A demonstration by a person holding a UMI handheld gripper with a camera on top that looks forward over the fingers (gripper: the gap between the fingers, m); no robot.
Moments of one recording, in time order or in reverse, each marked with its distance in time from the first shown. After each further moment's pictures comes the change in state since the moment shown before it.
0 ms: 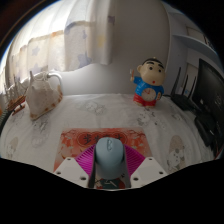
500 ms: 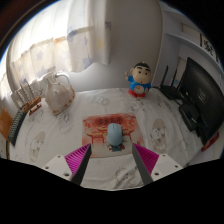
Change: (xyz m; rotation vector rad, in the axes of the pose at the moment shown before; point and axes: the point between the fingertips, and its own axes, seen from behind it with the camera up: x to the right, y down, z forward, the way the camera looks) arm -0.014 -0.002 -0.184 -0.179 -0.003 0.055
